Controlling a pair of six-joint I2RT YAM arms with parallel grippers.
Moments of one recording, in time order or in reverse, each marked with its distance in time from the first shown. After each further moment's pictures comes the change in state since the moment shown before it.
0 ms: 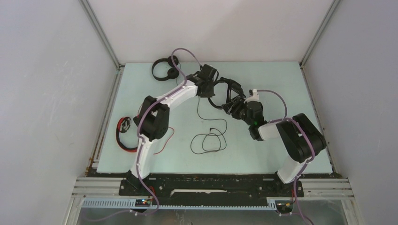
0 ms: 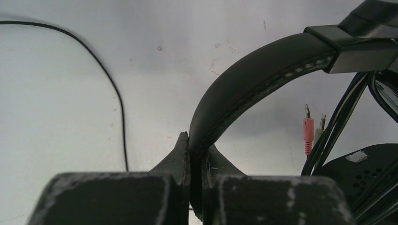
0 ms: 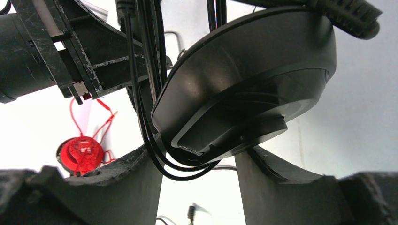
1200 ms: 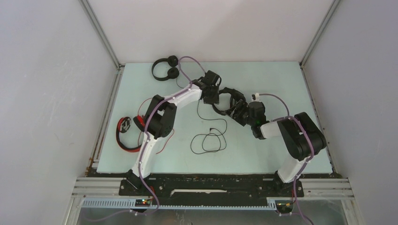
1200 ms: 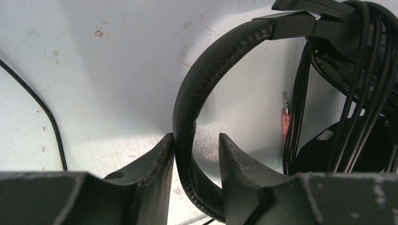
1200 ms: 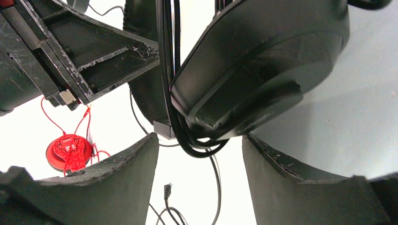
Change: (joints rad) left arm -0.011 0.133 0.000 0.079 0.130 -0.032; right arm -0.072 0.061 0.001 -0.164 -0.082 0.083
